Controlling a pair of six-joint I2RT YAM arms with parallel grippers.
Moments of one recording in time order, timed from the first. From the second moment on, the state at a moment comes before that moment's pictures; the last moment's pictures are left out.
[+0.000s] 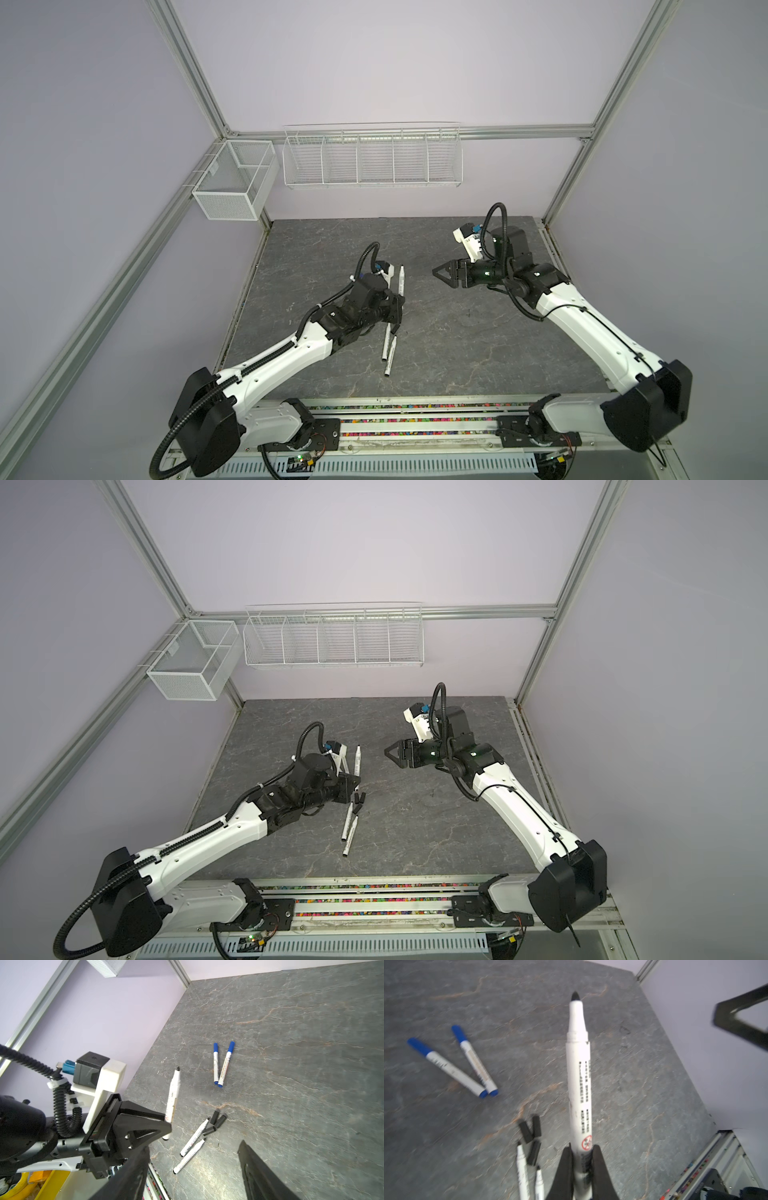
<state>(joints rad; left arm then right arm) -0.81 1.27 0.92 -0.23 0.03 -0.52 0.47 1.36 1.24 -0.50 -0.56 0.31</state>
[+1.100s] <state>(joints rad) -0.81 1.36 0.98 -0.10 0.22 -0.44 0.49 1.54 1.30 -0.35 -0.66 0.43</state>
